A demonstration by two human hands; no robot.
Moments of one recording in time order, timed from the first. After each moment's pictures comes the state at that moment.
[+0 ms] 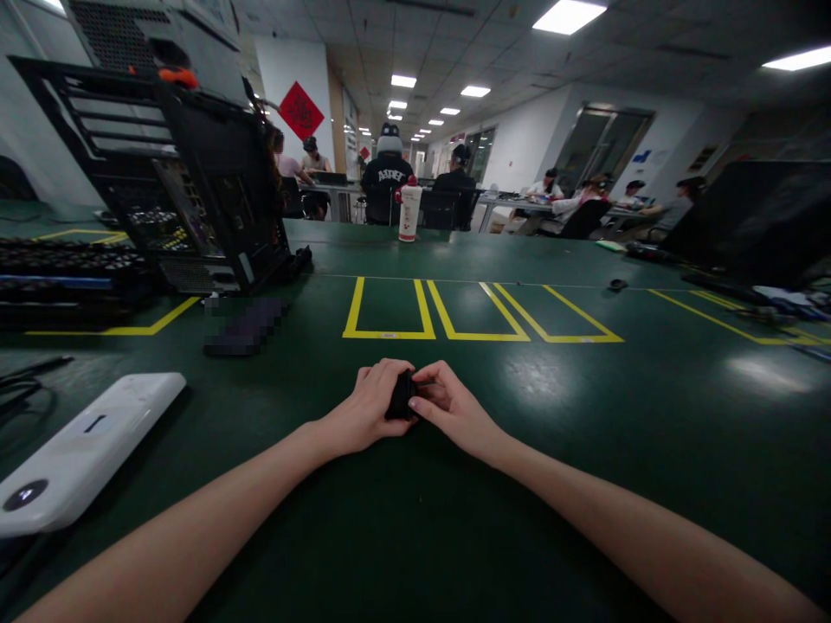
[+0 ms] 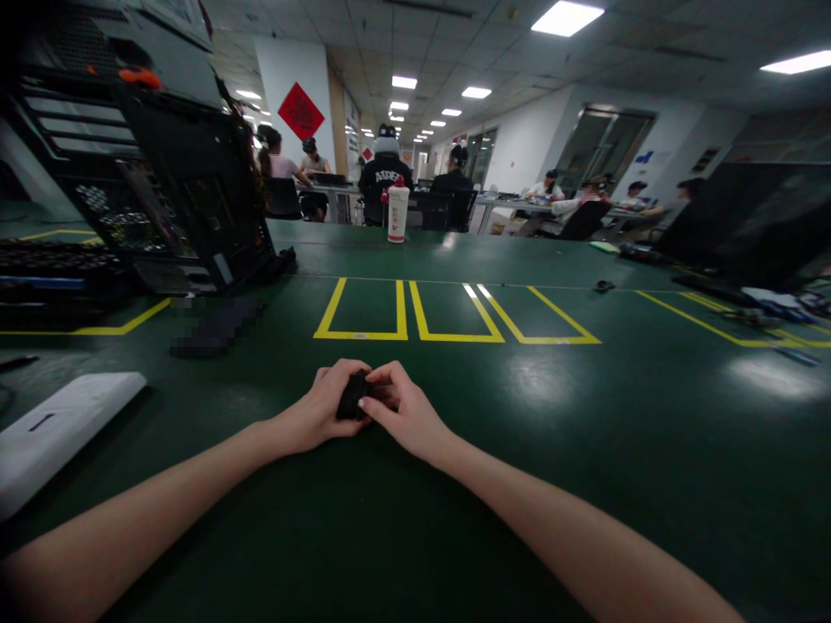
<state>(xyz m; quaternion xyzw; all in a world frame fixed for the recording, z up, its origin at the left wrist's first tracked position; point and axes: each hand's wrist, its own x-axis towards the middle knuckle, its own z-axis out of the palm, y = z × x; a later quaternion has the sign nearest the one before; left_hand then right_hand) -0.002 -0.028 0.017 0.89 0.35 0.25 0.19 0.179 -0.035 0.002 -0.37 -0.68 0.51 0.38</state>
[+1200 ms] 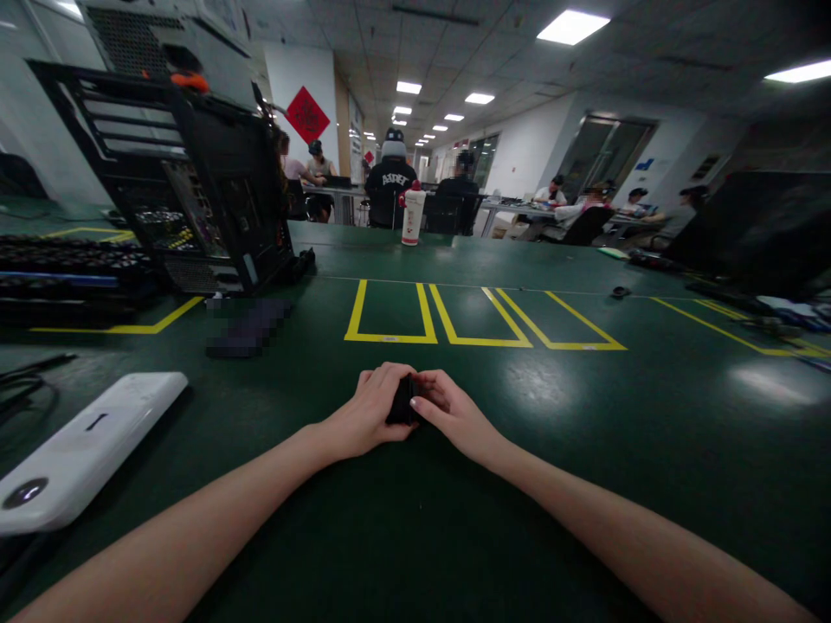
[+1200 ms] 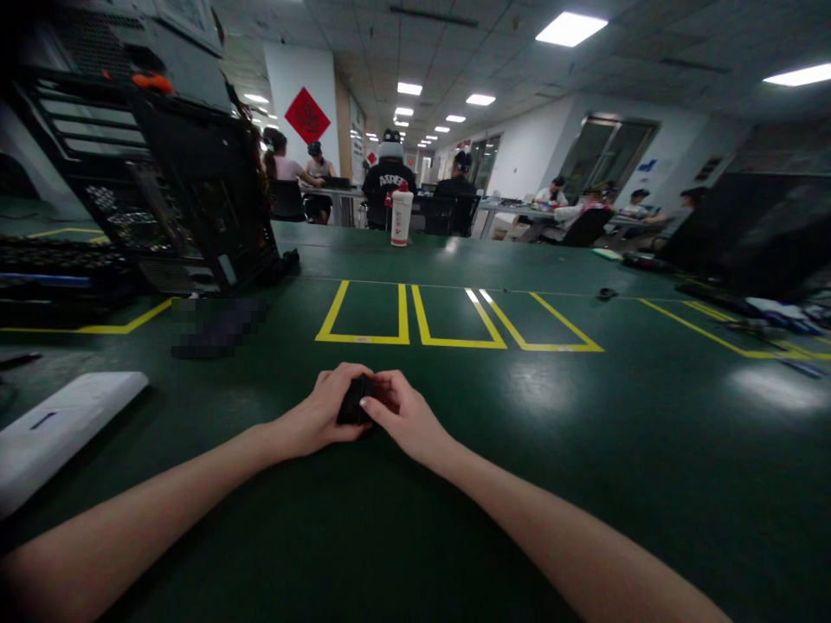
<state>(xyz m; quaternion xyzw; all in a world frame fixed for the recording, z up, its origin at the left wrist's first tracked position) -0.003 -0.028 0.016 0.89 0.35 0.25 0.19 0.177 -0.031 0.000 -0.38 -0.68 0.51 0.36</state>
